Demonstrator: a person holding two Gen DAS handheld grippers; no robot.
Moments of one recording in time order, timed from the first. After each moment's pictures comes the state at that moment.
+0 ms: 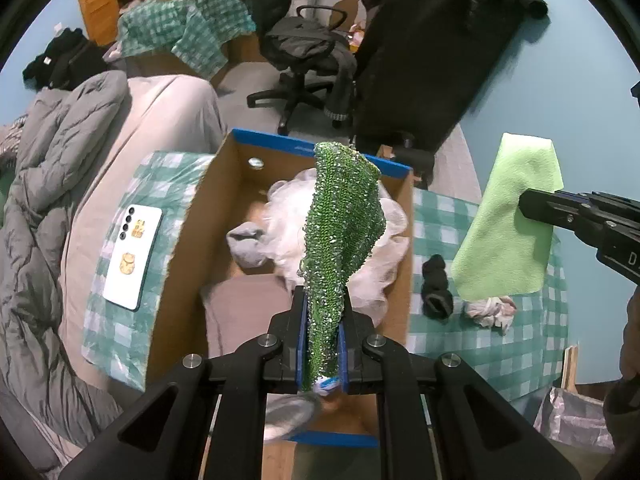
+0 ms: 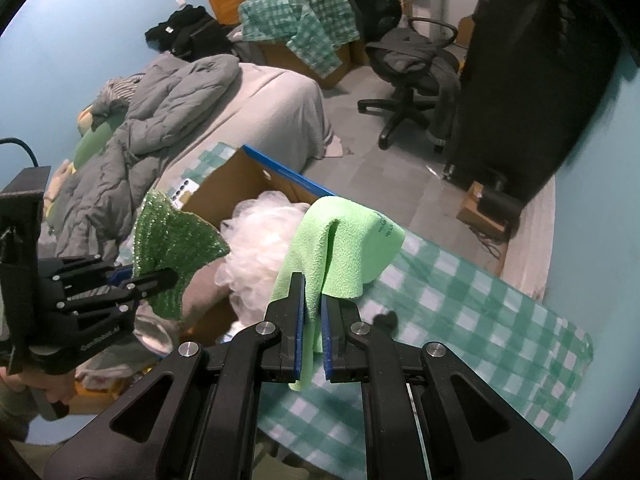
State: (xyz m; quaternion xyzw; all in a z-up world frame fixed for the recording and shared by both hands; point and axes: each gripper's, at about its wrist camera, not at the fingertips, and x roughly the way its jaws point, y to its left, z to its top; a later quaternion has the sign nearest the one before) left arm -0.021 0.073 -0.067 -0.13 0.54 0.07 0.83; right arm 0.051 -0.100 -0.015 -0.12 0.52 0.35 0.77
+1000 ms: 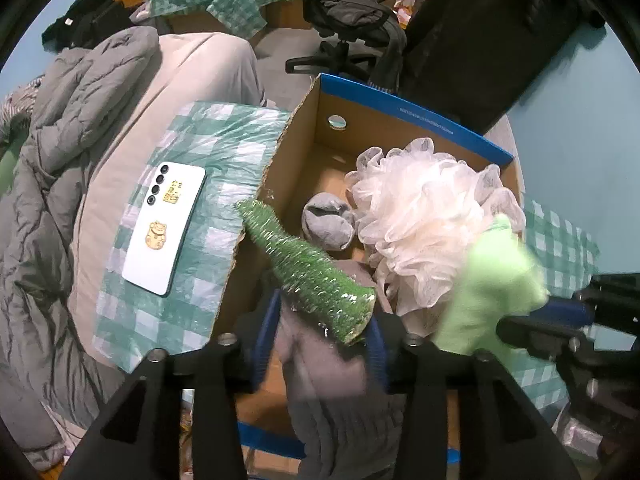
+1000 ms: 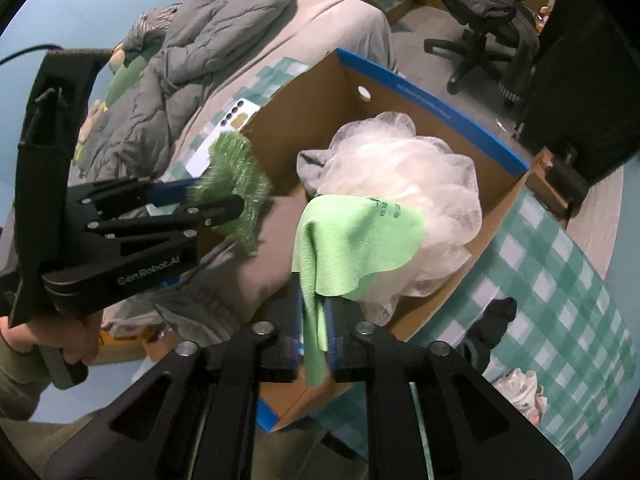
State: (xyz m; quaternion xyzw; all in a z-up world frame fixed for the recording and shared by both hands) left arm -0.019 0.140 -0.123 -0.14 0.59 0.12 0.79; right arm 0.018 -0.005 -0.091 -0.15 0.60 0.41 0.67
